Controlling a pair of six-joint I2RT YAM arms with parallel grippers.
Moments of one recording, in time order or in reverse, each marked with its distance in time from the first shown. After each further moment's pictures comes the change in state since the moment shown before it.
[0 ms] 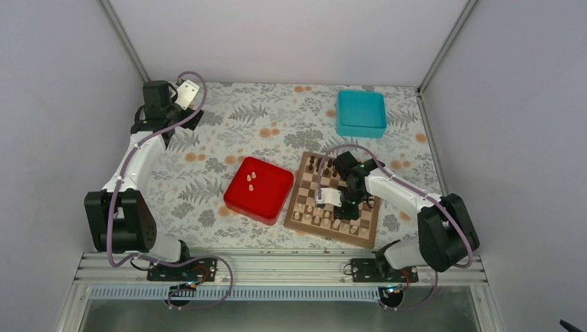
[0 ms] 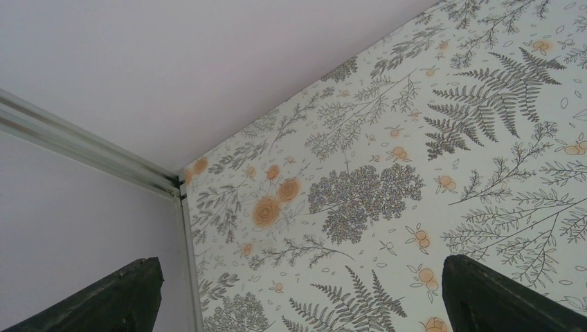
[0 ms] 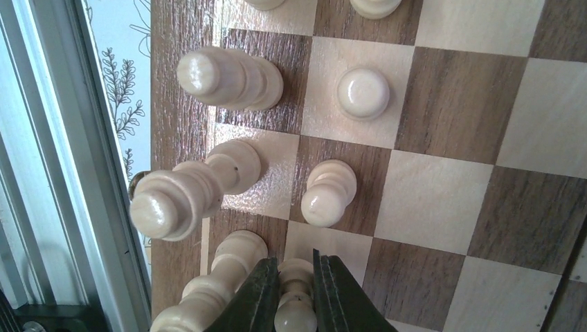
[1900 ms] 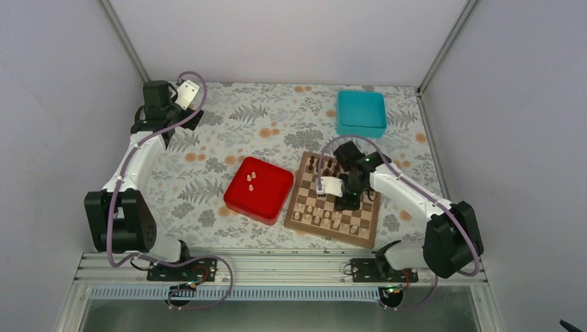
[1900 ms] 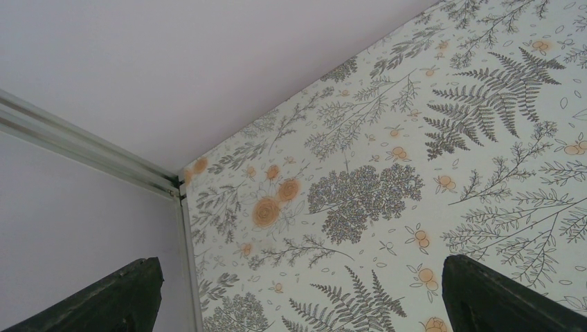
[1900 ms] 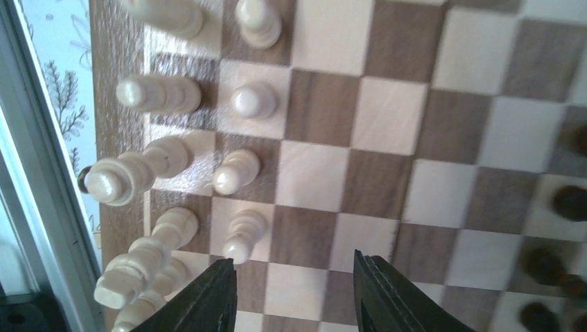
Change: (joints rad) left arm 0.000 0.001 0.000 0.000 0.000 0.000; right arm 0.000 -0.047 0.088 -0.029 0.103 0.003
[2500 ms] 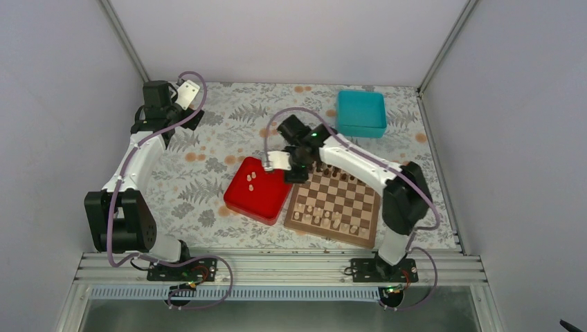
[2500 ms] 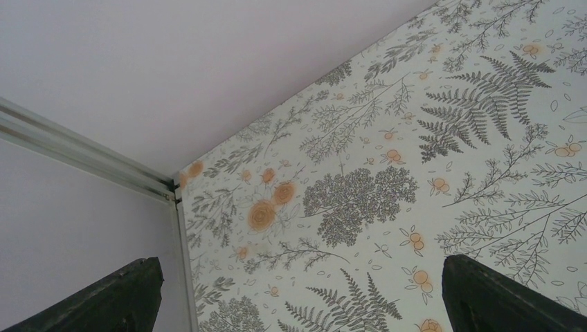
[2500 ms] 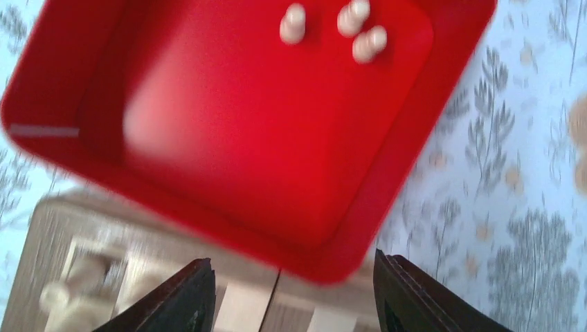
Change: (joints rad) left arm 0.000 0.000 0.000 0.000 0.016 0.000; right arm 0.247 0.398 0.555 0.062 -0.003 0.053
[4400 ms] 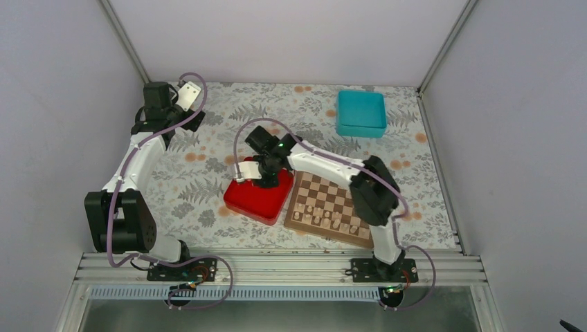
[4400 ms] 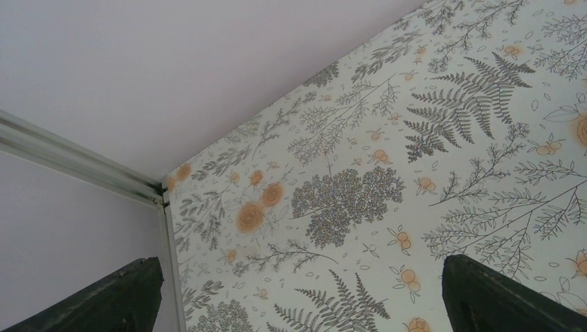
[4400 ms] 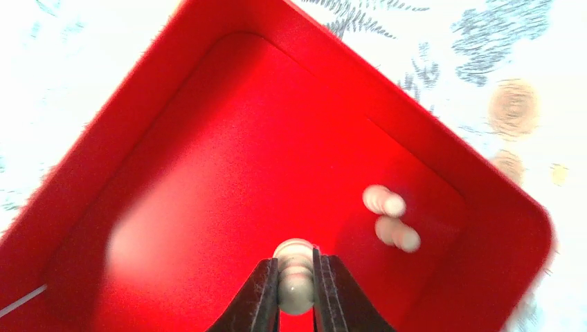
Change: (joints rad) left arm 0.000 -0.004 -0.013 0.001 0.030 0.000; right arm 0.171 0.326 0.210 0.157 -0.065 0.001
